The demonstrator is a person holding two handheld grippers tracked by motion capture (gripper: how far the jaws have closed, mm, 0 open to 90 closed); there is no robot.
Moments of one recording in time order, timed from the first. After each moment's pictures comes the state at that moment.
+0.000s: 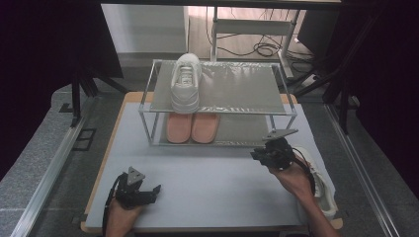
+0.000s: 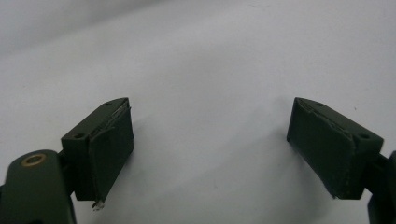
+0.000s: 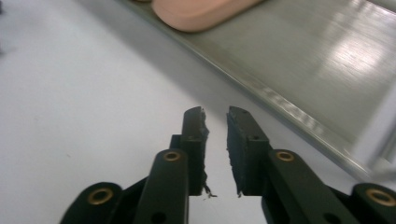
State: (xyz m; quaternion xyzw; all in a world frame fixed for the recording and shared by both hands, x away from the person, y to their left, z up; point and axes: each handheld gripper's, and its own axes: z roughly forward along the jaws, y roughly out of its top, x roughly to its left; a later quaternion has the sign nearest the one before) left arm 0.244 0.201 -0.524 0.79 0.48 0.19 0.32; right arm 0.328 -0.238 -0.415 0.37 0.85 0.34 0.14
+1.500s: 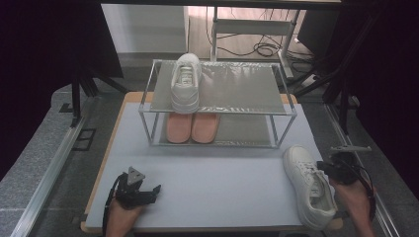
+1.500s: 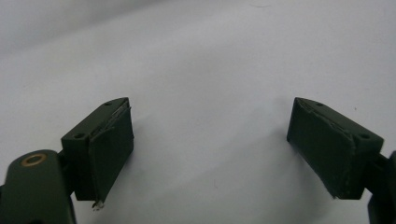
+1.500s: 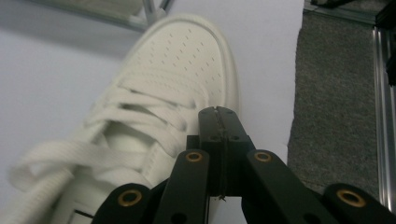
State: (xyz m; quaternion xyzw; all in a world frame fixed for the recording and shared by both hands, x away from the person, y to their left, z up) left arm 0.244 0.201 -0.524 0.79 0.48 0.19 0.32; right arm 0.297 -0.405 -0.436 0.56 0.76 0.26 0.21
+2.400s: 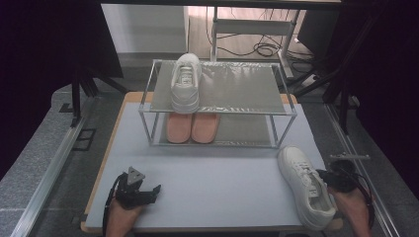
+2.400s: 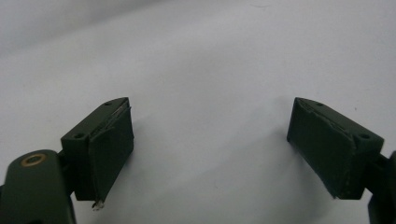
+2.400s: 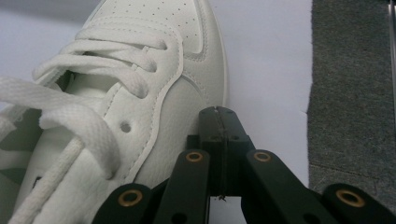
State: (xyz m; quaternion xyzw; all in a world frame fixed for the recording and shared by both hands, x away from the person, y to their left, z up) left arm 0.244 0.201 -0.524 0.79 0.48 0.19 0.32; right arm 0.285 -0.407 -0.456 0.58 0.75 0.26 0.18
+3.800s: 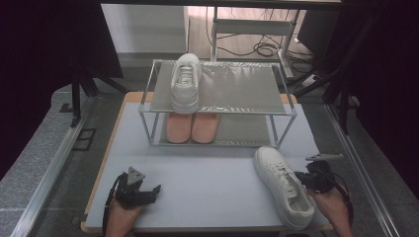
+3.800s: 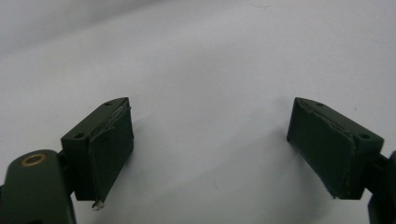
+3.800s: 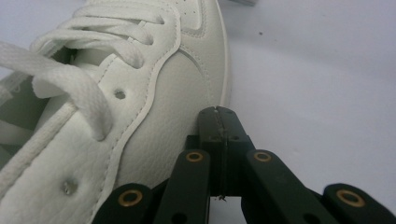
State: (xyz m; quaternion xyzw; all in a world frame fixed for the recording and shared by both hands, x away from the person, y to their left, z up) left arm 0.244 0.201 -0.524 0.79 0.48 0.19 0.32; right arm 0.286 -0.348 -0.462 0.53 0.79 0.27 0.14
